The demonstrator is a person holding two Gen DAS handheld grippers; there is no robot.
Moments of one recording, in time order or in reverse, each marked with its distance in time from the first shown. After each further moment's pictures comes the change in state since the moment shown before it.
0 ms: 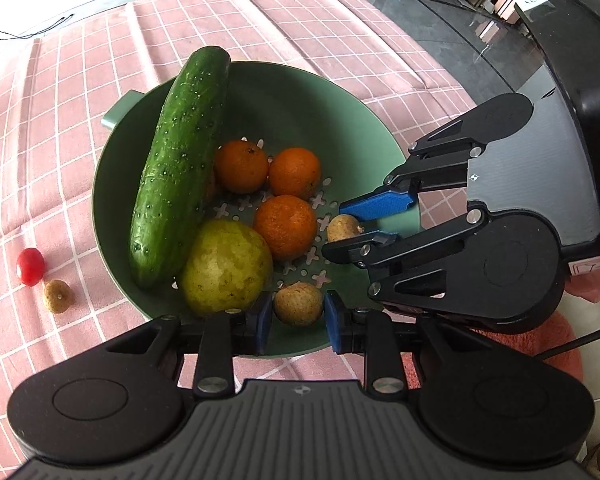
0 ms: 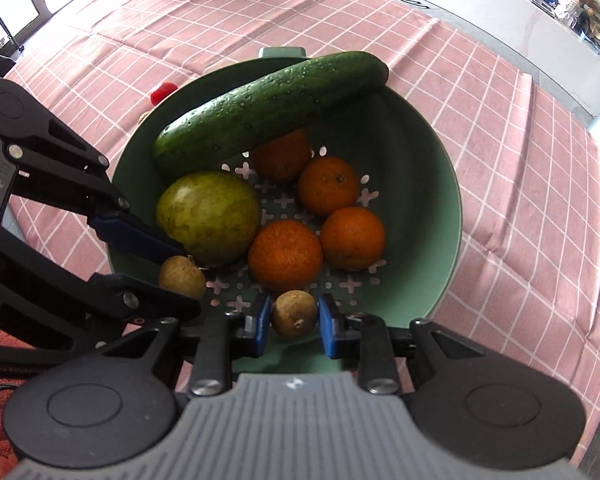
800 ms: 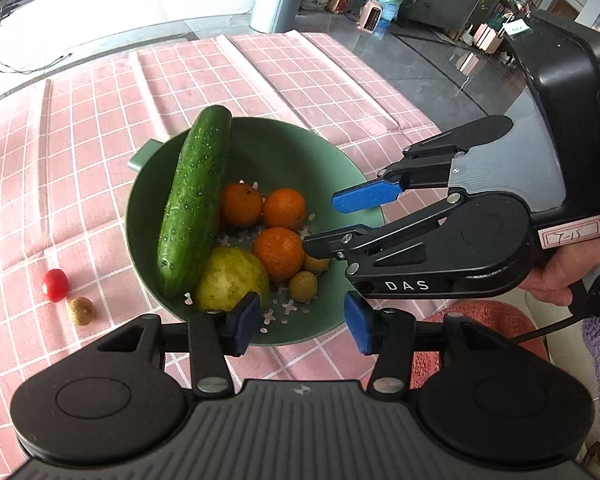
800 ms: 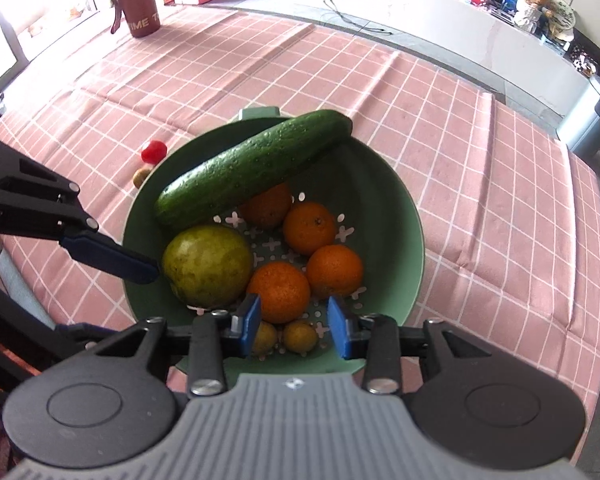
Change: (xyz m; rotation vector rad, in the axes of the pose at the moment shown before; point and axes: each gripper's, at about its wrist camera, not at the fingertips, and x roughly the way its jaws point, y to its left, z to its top) left arm -0.059 0.004 -0.021 0.034 -0.157 -0.025; right arm -0.033 0.005 0.002 0.120 -0.138 -0.056
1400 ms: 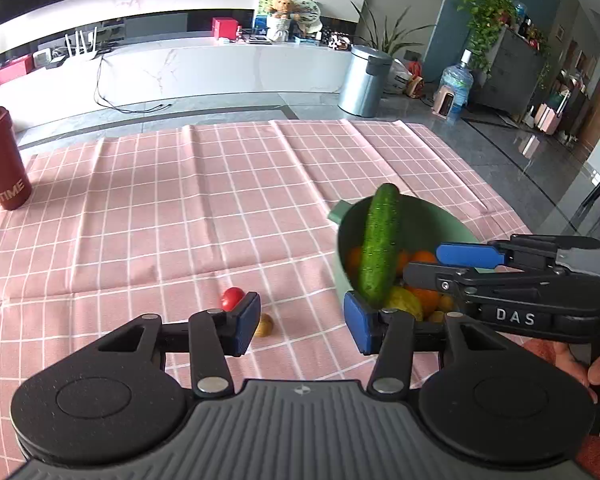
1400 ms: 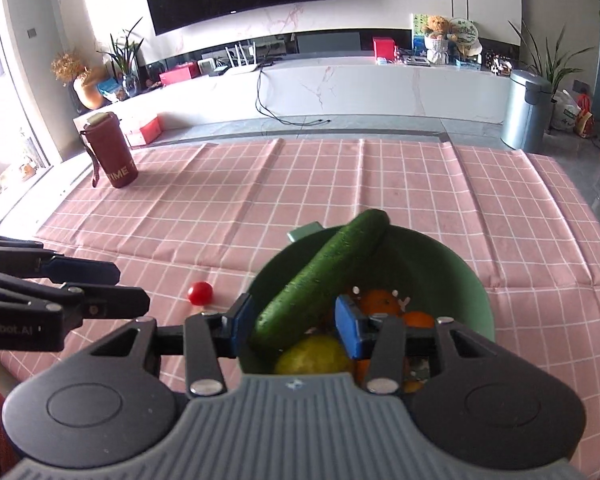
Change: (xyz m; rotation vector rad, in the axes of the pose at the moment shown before) left arm -0.093 0.093 -0.043 -0.131 -0.248 0.193; right arm -0.029 0.079 0.006 0.304 -0.350 -0.057
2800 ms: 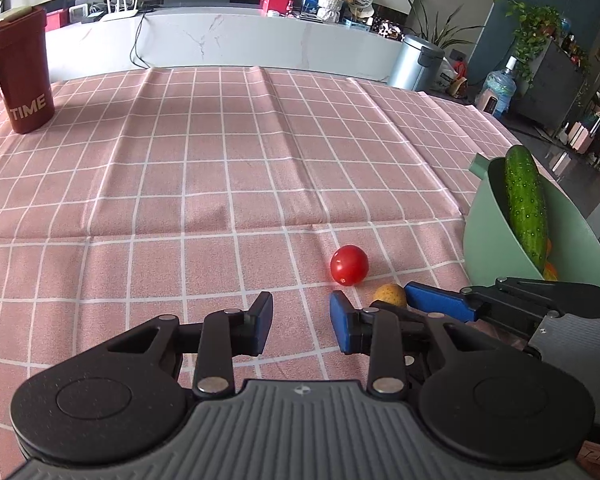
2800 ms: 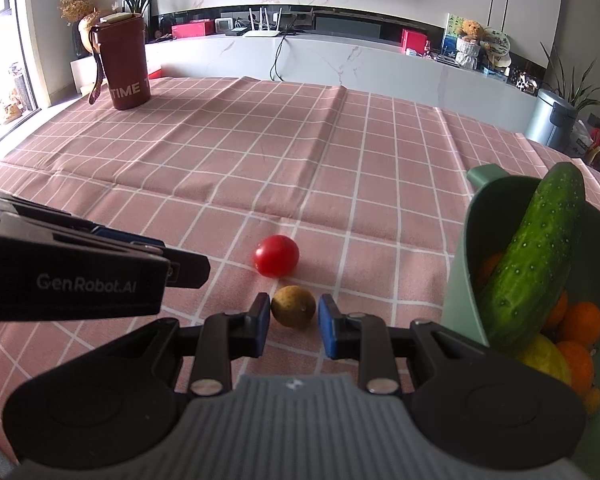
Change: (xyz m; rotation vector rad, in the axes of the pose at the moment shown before) left arm 0.078 0.081 -0.039 -0.081 0.028 0.036; right arm 0.132 0.109 -0.047 -0.140 0.052 -0.099
